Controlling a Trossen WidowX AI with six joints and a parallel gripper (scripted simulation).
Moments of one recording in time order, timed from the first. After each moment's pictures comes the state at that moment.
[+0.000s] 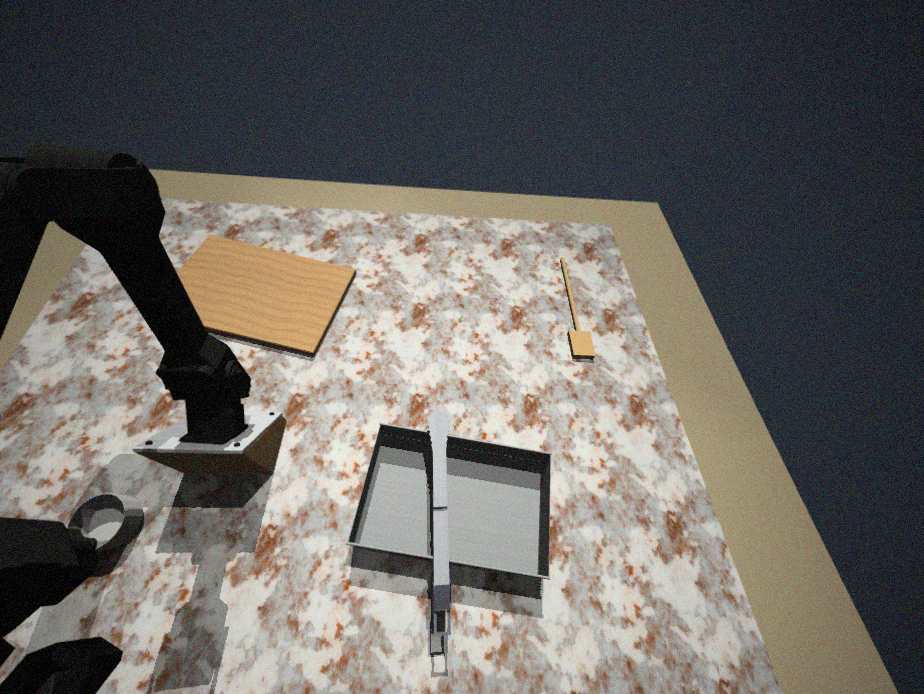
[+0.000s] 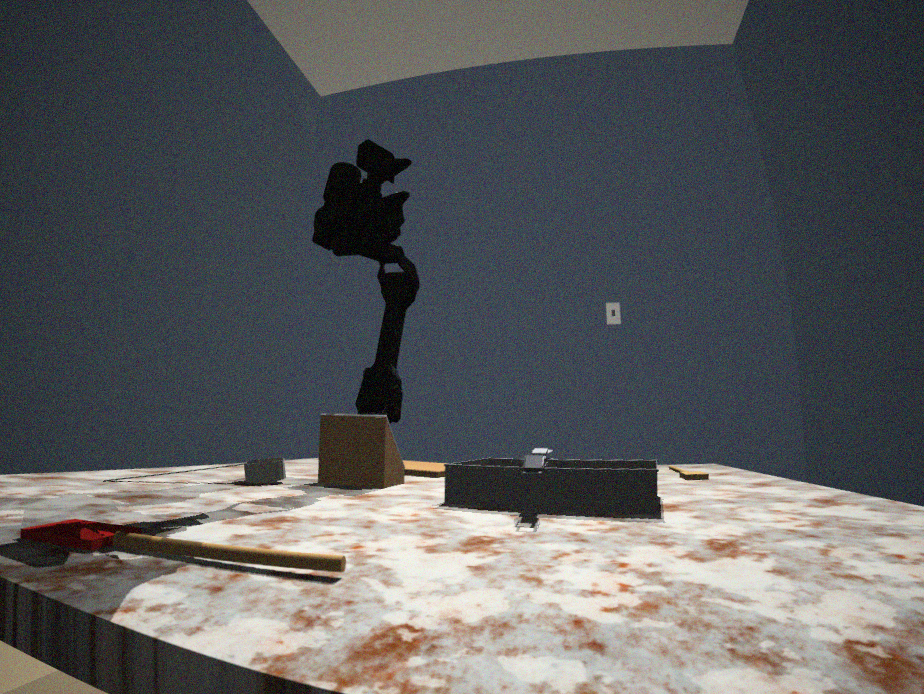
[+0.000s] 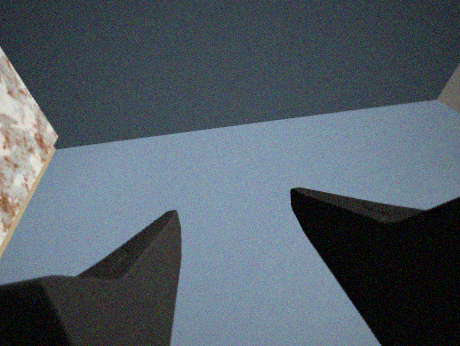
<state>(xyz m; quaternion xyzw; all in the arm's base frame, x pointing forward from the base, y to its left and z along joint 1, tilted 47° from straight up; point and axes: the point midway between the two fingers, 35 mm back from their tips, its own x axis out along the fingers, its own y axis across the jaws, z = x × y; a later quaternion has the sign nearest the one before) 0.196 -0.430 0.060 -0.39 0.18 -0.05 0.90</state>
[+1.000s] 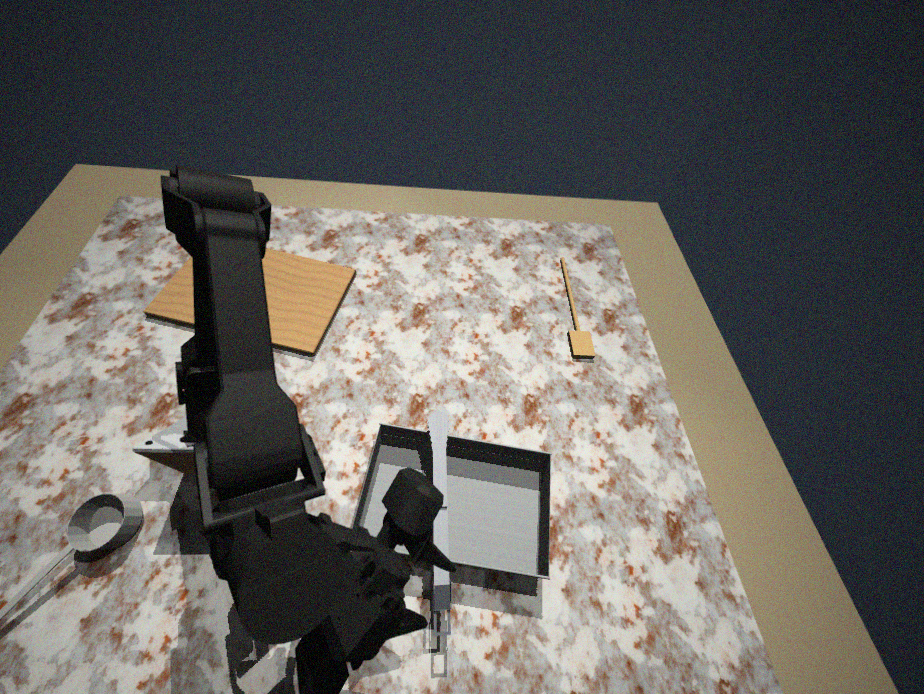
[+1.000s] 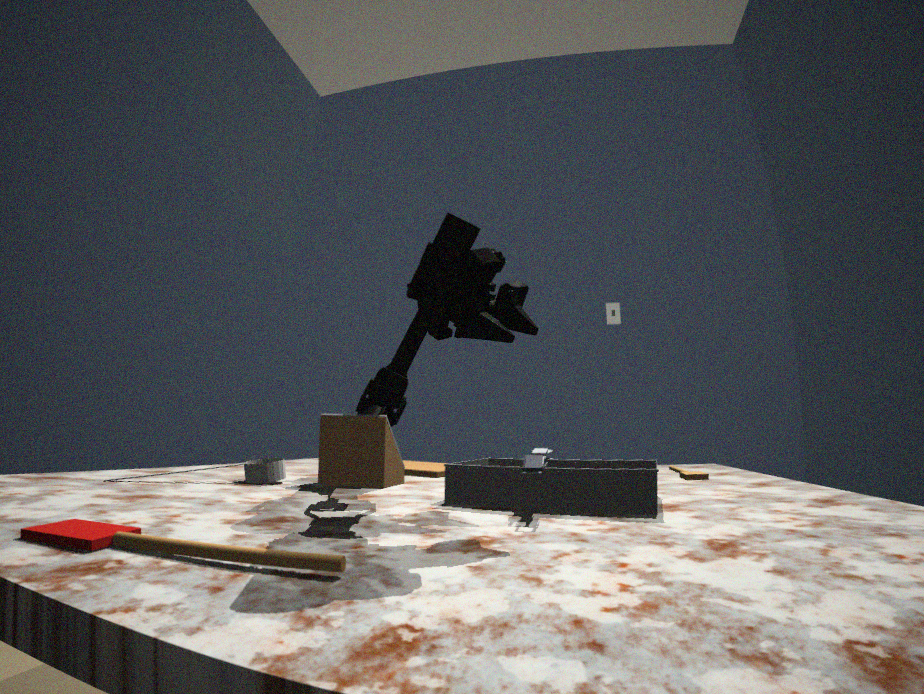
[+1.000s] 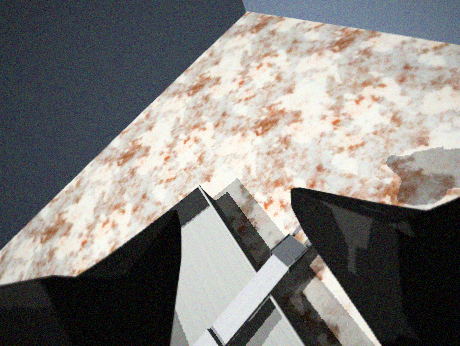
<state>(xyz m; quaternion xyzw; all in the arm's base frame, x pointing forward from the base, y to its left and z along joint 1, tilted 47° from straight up) 0.336 -0.223 -0.028 0.56 0.34 -0.03 0.75</state>
